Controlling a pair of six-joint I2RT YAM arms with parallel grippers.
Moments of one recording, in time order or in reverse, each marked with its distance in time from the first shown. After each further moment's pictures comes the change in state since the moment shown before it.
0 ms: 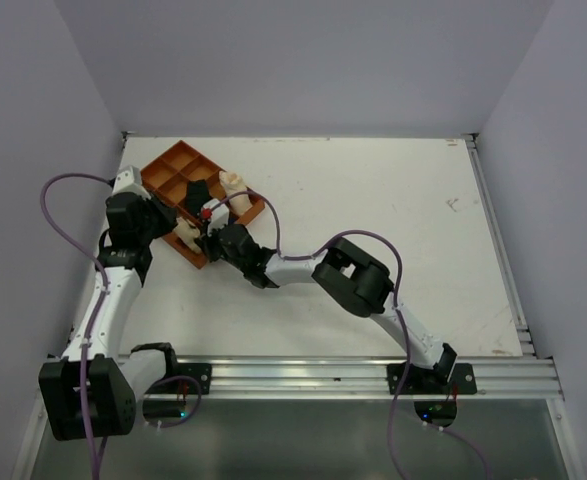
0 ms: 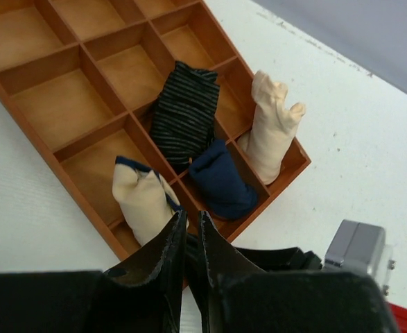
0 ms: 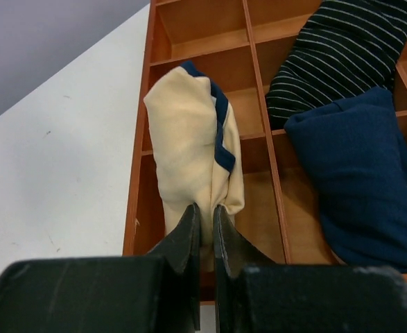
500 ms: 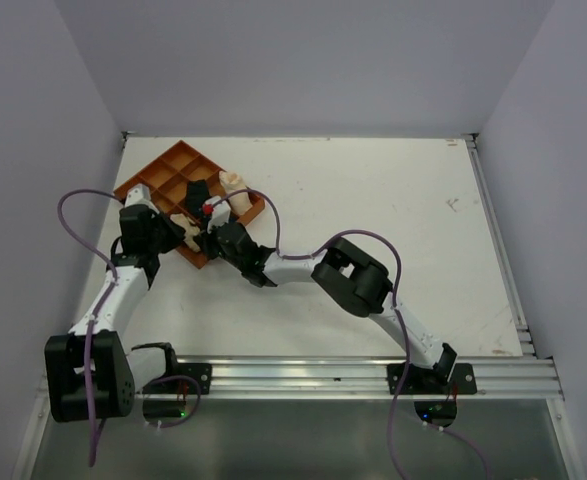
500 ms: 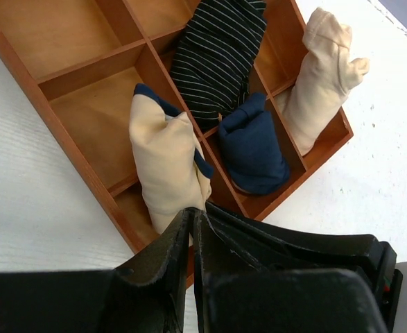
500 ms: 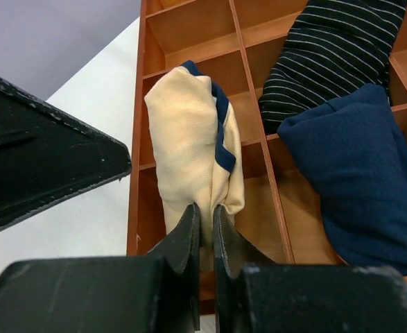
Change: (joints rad) left arm 0.000 0.092 -0.137 0.071 0.012 -0.066; right arm 0.000 0.024 0.048 -0.032 0.041 0.082
